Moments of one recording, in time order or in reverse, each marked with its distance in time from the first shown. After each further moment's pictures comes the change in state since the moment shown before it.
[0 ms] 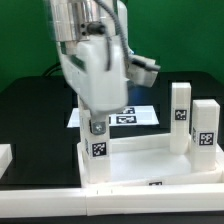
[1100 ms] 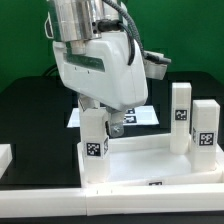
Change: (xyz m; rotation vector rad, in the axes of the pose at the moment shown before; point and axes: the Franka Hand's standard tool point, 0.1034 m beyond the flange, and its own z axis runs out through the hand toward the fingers) arm -0.009 -0.001 -0.001 0.015 -0.030 -0.429
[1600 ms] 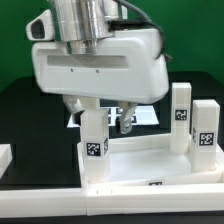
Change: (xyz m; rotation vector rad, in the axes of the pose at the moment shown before) arm 0.000 0.002 0.001 -0.038 0.008 -0.609
